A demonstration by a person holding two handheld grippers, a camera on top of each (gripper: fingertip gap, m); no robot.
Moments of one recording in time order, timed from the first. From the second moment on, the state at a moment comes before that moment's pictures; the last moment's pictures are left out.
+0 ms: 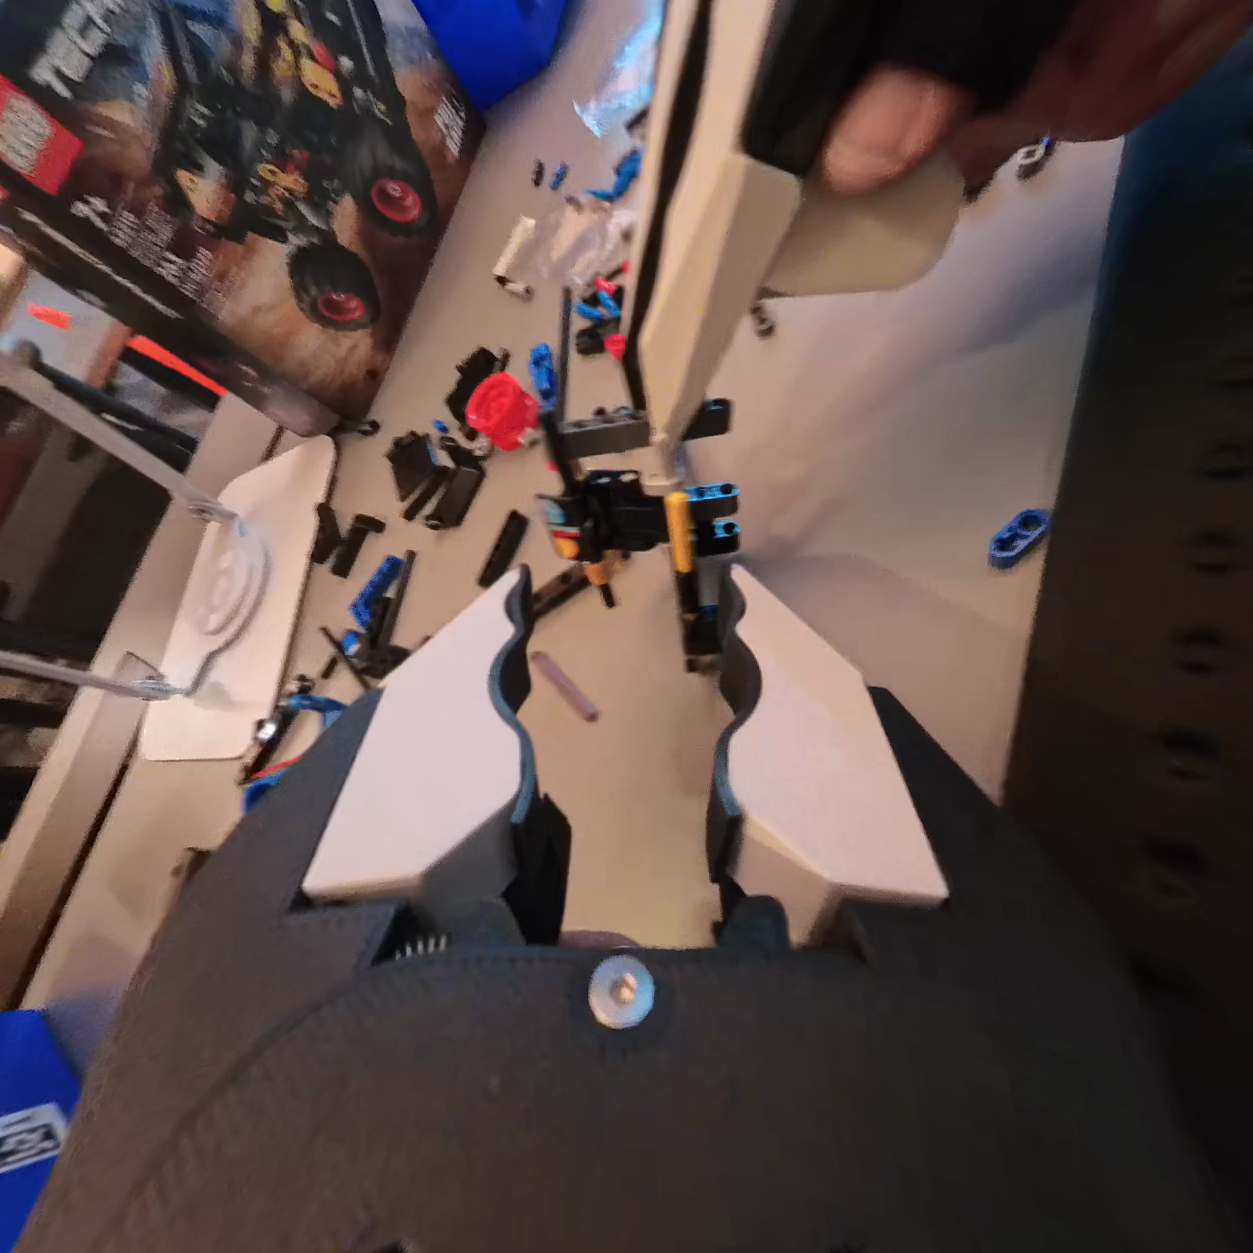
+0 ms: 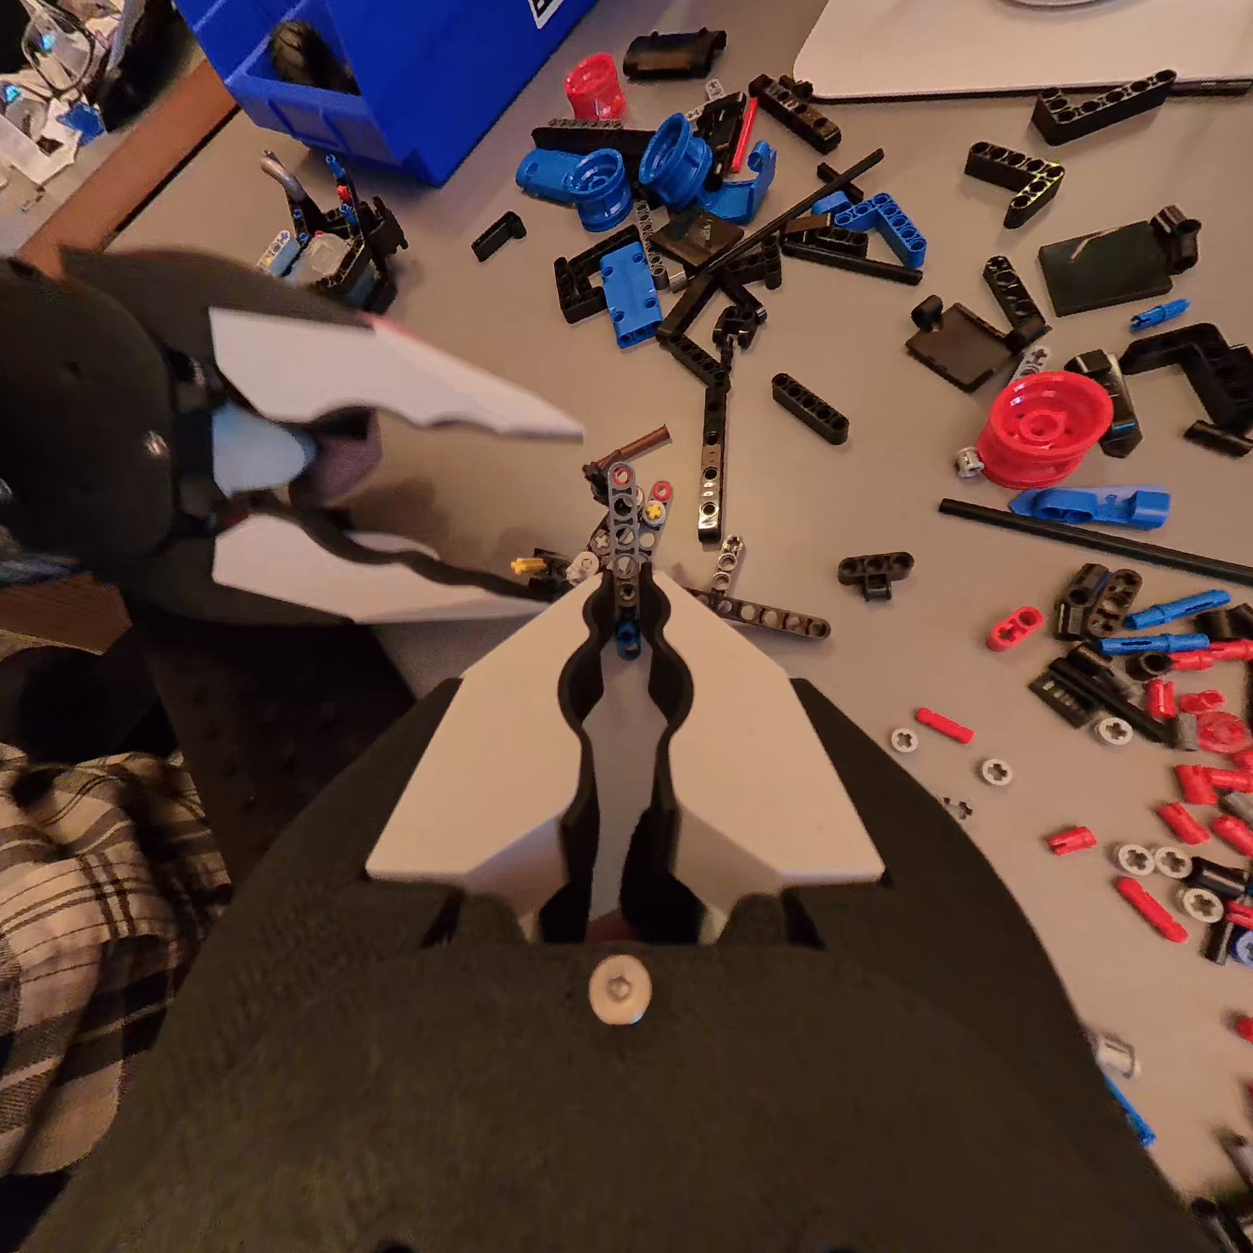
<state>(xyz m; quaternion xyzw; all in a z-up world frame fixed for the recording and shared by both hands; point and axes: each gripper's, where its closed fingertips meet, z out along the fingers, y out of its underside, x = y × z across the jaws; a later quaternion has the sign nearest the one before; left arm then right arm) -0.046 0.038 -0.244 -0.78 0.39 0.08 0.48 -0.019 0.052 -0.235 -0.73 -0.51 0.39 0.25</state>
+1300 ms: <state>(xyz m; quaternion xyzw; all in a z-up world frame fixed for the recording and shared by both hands) -0.030 0.053 -0.249 -0.74 0.43 0.00 0.52 -0.020 0.060 -0.240 -0.75 -0.42 0.47 0.20</state>
